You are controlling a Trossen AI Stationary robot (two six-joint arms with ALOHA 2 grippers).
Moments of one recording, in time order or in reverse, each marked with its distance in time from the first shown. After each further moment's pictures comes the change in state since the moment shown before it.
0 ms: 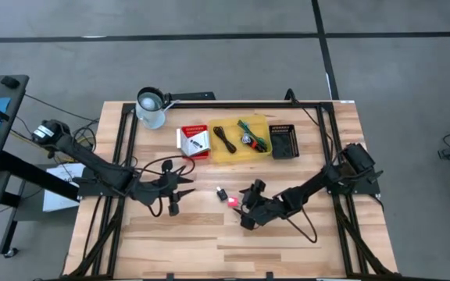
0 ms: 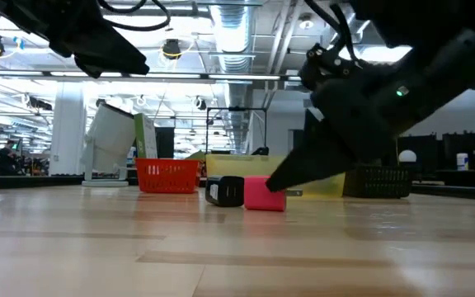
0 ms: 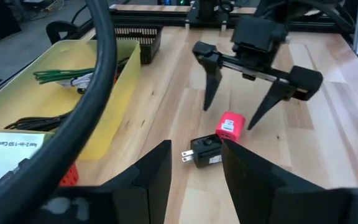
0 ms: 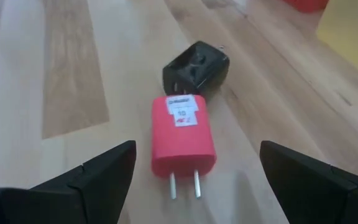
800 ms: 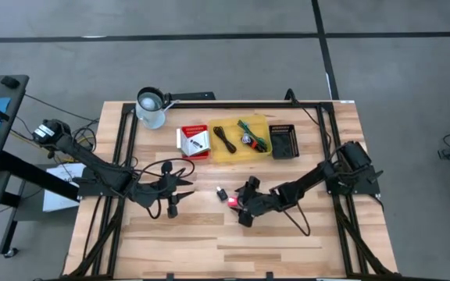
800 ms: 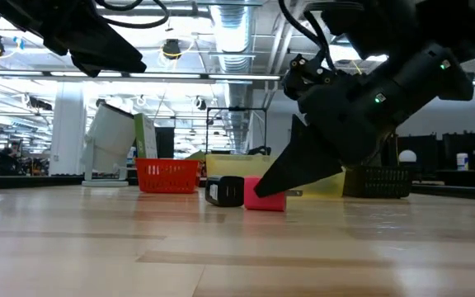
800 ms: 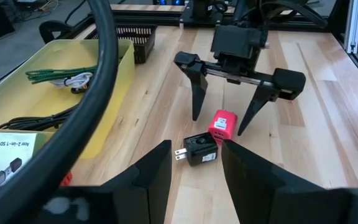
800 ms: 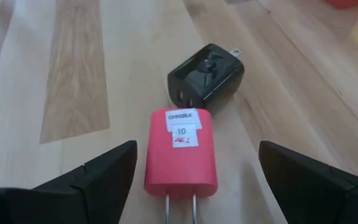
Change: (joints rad) left arm -0.025 0.000 0.000 -0.002 -0.001 -0.009; right arm -0.078 0.013 0.002 0.055 -0.164 -0.088
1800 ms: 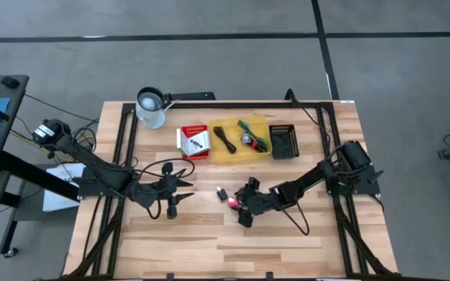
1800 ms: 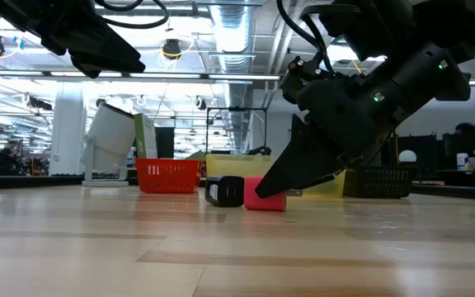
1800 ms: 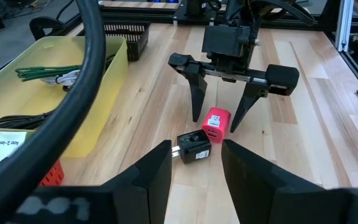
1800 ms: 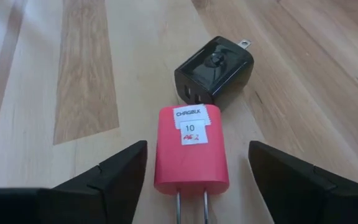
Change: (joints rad) left arm 0.000 0.000 0.000 0.000 0.028 -0.006; right arm -0.011 0.000 0.000 0.000 -0.050 0.052
